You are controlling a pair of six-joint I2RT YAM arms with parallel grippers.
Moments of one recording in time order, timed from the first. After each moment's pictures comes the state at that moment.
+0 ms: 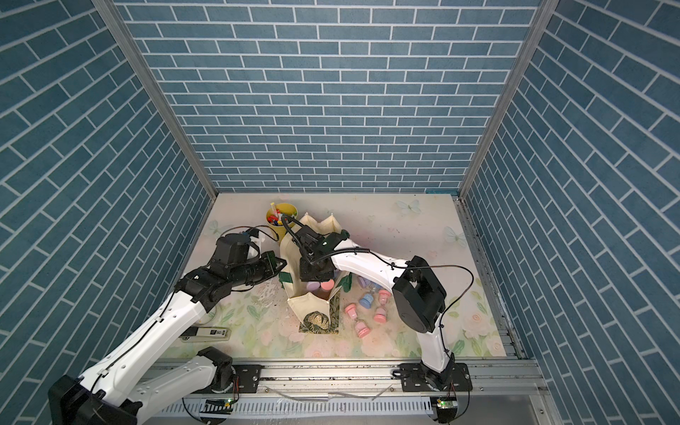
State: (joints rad) left arm -0.44 1.00 0.86 -0.55 0.25 -0.78; right arm 1.00 1.96 1.64 -0.85 -0.11 0.80
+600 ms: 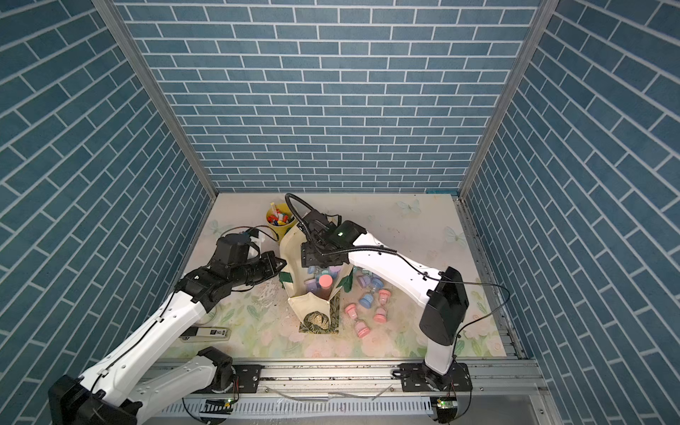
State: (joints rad) left arm -0.44 1.00 0.86 -0.55 0.24 -0.78; right arm 1.00 1.75 1.73 -0.98 0.09 0.73
